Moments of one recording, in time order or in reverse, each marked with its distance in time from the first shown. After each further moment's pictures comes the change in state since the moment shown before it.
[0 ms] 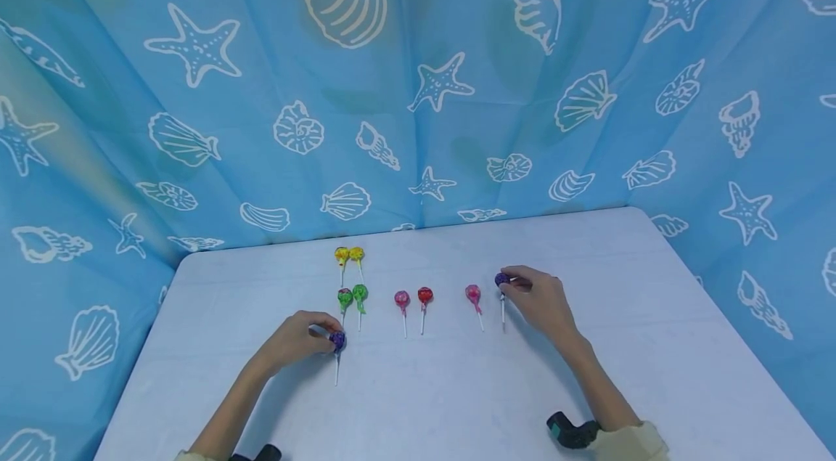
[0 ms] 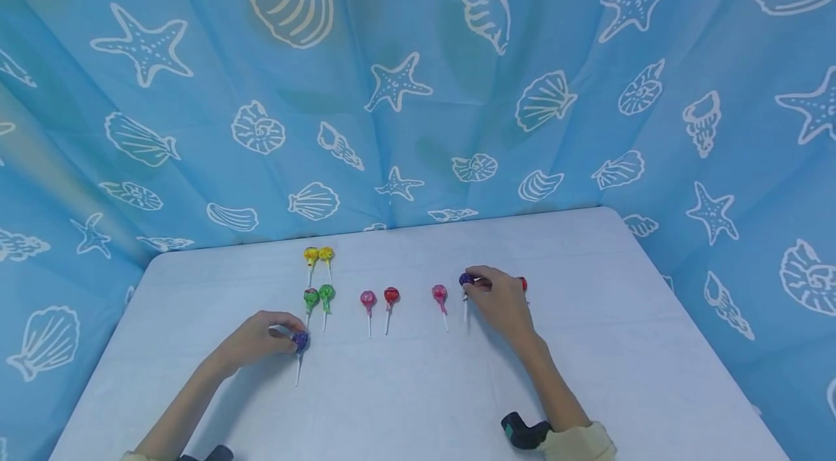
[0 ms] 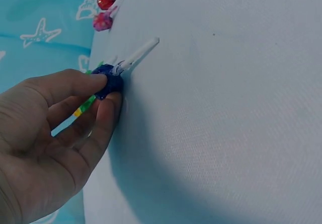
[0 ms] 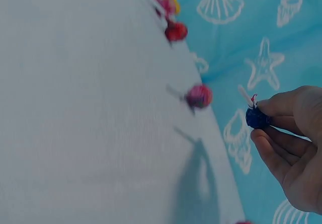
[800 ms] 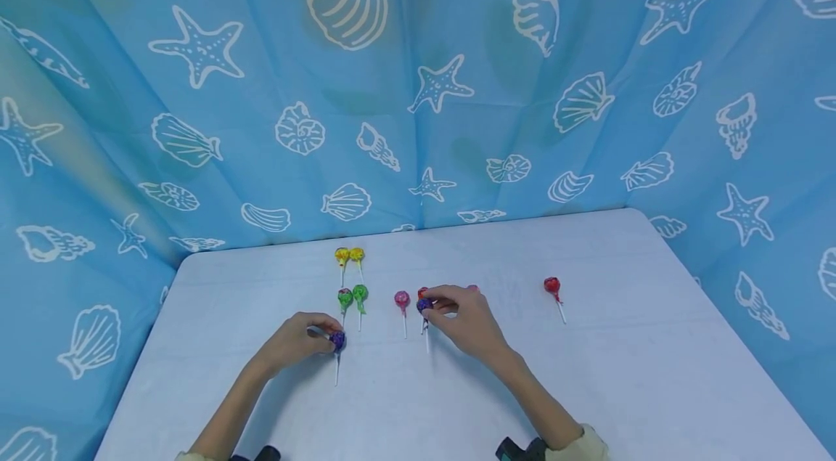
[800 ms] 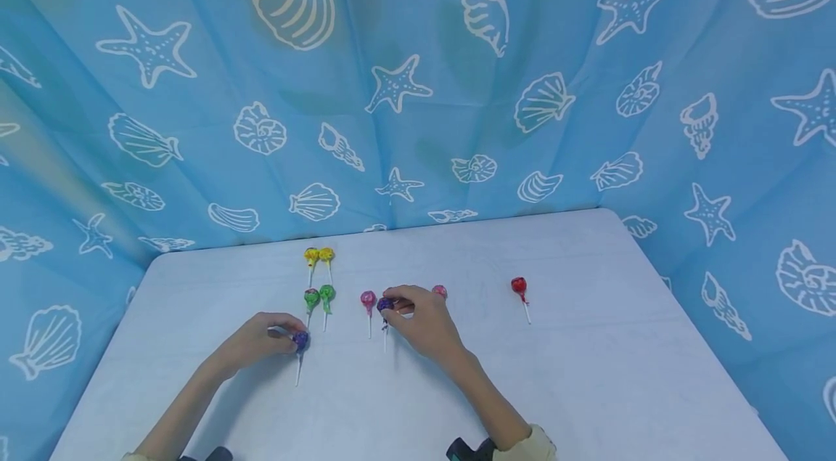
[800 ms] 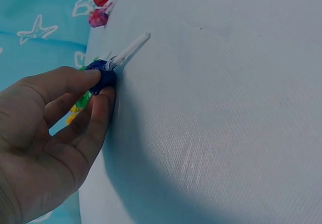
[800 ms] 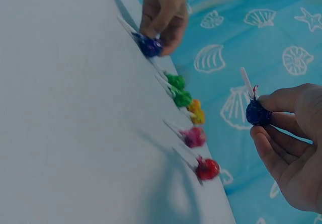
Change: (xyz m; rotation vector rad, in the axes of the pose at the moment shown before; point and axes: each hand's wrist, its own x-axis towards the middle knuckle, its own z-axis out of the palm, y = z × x) left_hand 0.000 -0.002 0.001 -0.046 0.006 -0.023; right_hand -0.021 -0.089 0.061 0.234 -0.117 -0.156
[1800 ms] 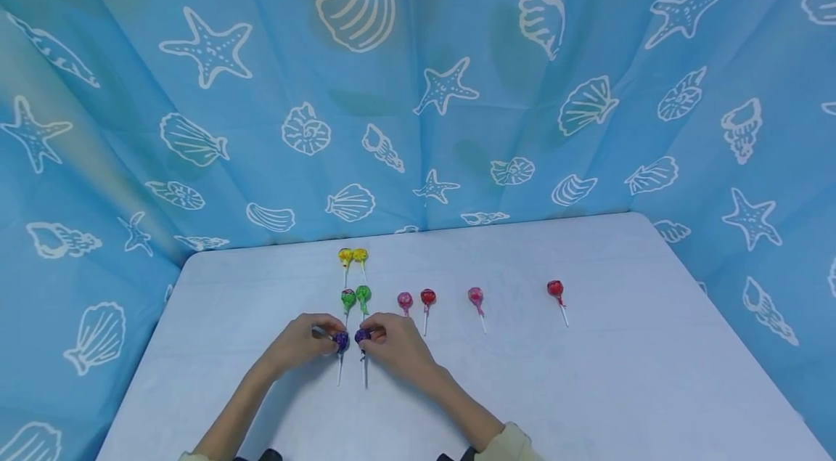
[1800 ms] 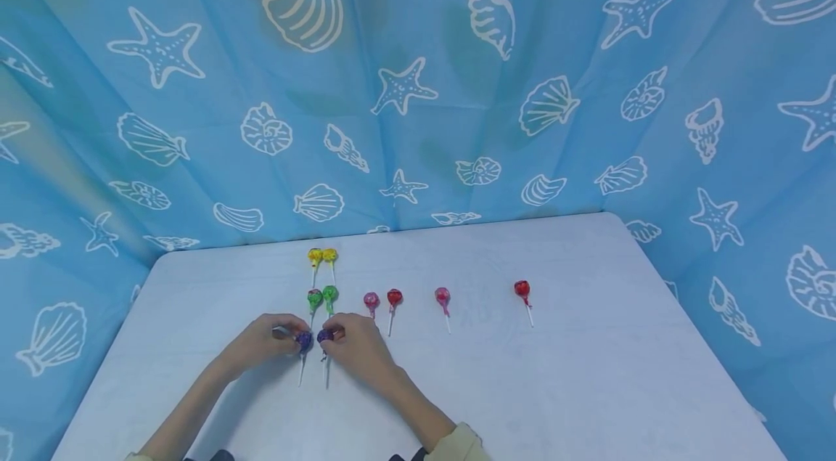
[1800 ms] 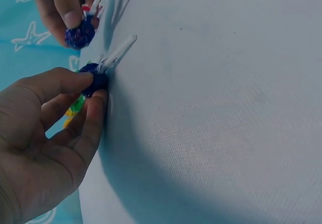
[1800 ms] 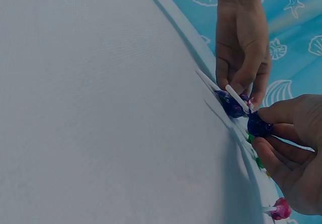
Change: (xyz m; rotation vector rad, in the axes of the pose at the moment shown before) left_hand 0.000 -0.001 0.006 0.027 0.037 0.025; right_hand 0.011 -0.016 0.104 0.065 -0.229 0.042
